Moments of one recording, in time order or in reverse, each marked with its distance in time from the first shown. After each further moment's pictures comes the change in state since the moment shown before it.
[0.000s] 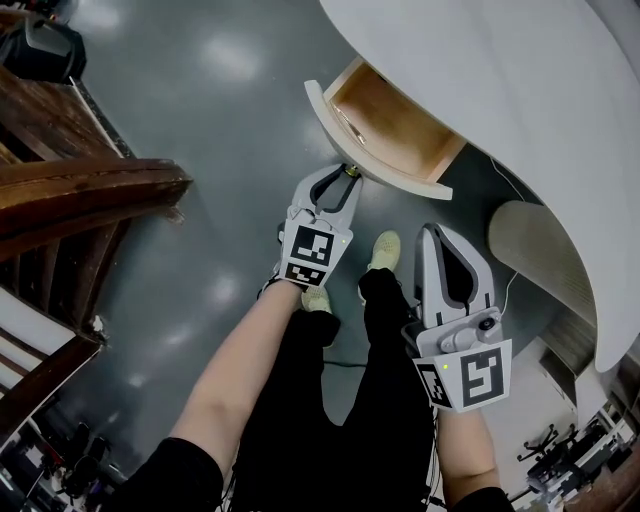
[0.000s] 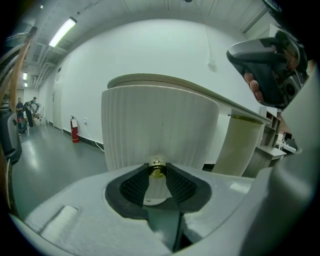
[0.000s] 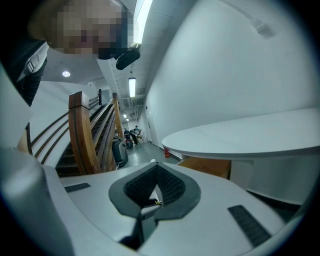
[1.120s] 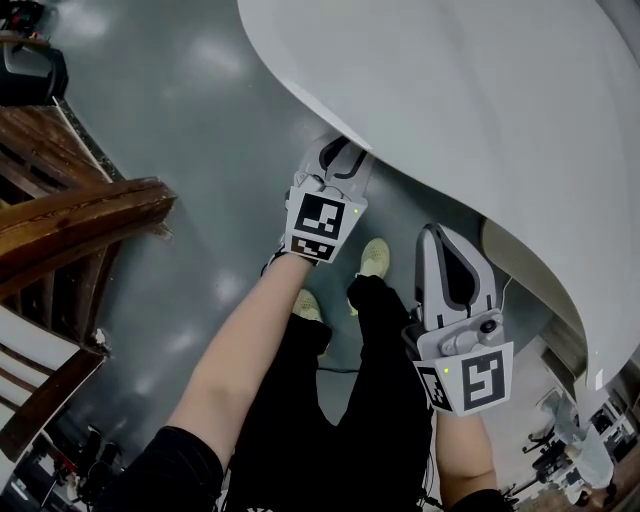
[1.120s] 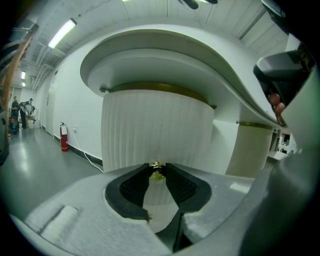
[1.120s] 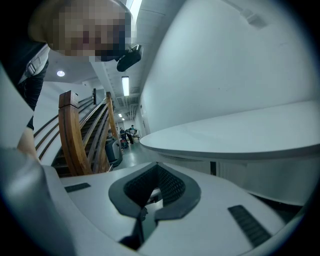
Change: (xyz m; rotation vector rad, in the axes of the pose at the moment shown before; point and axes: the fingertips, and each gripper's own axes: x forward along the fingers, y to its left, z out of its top) left arm 0.120 -0.003 0.071 0.014 -0.123 -0.040; right arm 0.025 -0.085 -0.009 0.025 0.010 -0.041
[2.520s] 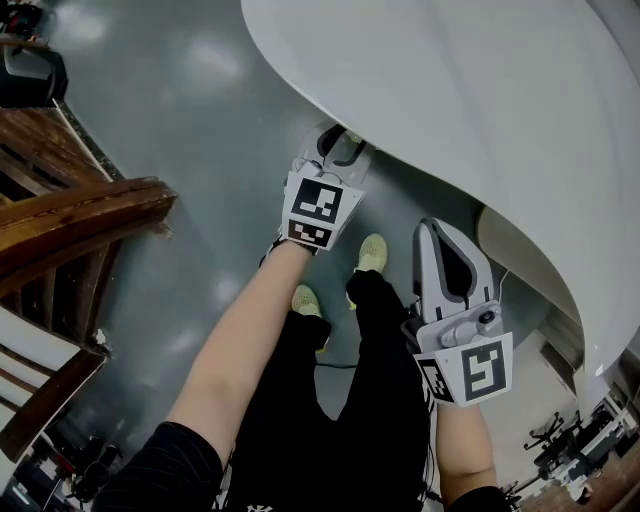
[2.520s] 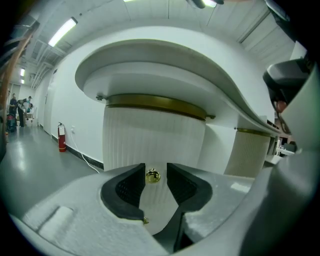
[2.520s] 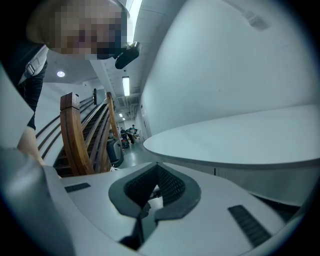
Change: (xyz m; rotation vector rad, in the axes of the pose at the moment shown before) left arm -0.004 -0.007 0.027 -0.013 -0.017 -0.027; right arm -0.017 0.008 0.014 0.002 0.007 0.008
